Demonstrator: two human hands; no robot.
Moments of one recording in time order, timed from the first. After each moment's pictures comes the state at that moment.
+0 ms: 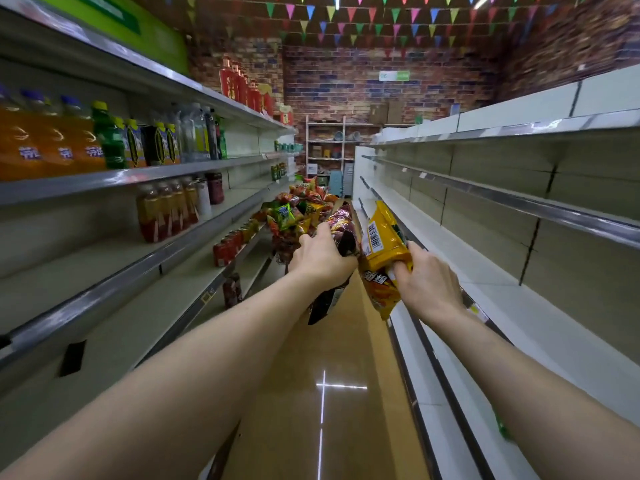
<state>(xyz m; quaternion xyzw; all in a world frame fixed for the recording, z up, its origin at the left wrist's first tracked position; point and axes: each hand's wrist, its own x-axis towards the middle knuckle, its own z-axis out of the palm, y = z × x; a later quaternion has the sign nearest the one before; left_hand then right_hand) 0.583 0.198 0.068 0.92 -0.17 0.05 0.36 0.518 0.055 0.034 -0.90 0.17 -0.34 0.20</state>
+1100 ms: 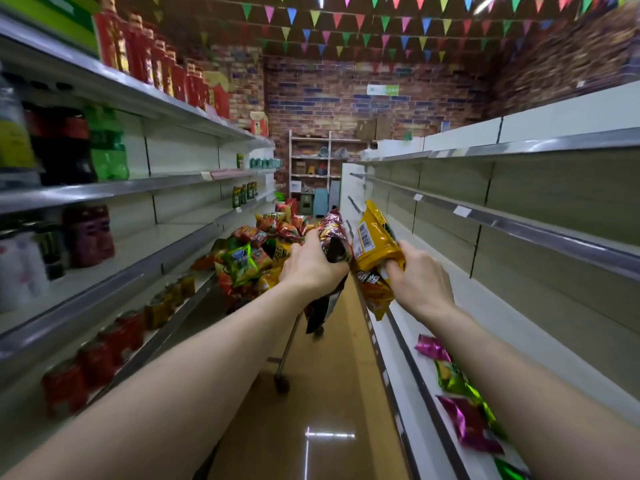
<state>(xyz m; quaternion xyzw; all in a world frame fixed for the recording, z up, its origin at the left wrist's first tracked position) 1.219 -0.095 0.074 0.89 -0.19 0.06 0.40 1.142 -0.238 0.057 -0.89 0.16 -0.37 0.21</state>
